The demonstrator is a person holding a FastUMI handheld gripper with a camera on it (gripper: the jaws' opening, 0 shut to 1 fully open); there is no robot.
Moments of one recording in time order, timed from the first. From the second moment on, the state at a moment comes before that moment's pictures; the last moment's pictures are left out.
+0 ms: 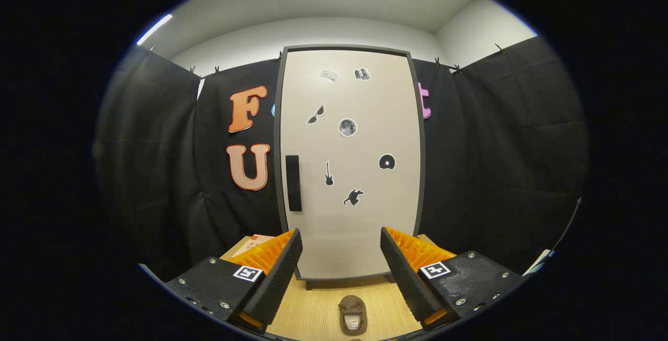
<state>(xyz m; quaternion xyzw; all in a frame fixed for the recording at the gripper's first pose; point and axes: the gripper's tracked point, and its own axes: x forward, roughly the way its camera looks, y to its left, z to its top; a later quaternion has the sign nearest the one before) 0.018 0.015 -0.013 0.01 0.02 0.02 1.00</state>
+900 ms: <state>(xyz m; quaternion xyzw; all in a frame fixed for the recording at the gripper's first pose) 0.162 0.116 -0.008 0.03 0.02 0.14 0.99</state>
